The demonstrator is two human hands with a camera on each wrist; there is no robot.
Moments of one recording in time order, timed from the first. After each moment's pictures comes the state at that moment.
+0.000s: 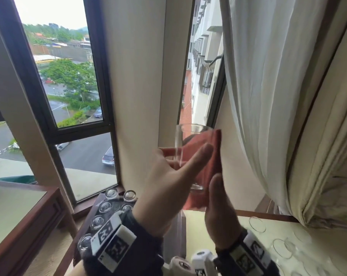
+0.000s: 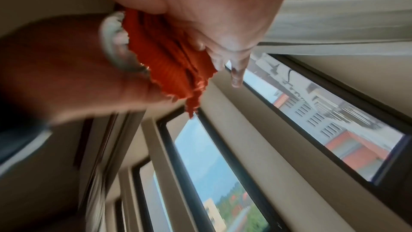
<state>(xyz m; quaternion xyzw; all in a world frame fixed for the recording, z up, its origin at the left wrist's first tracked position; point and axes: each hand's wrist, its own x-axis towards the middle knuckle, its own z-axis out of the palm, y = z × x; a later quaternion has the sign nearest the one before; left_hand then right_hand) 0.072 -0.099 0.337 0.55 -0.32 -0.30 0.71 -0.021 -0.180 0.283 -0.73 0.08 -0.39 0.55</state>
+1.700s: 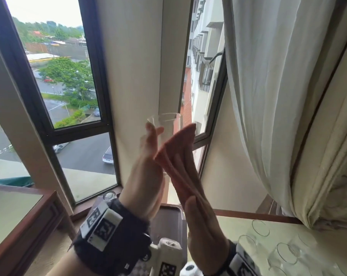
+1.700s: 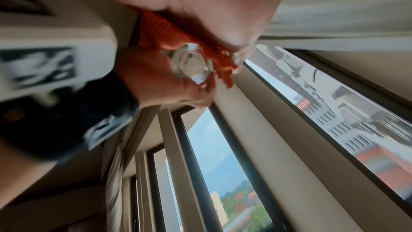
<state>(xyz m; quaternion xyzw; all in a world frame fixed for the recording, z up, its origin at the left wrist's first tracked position) 0.113 -0.119 0.341 0.50 -0.29 -0.28 0.76 0.005 -0.169 0.290 -0.80 -0.01 -0.40 0.44</state>
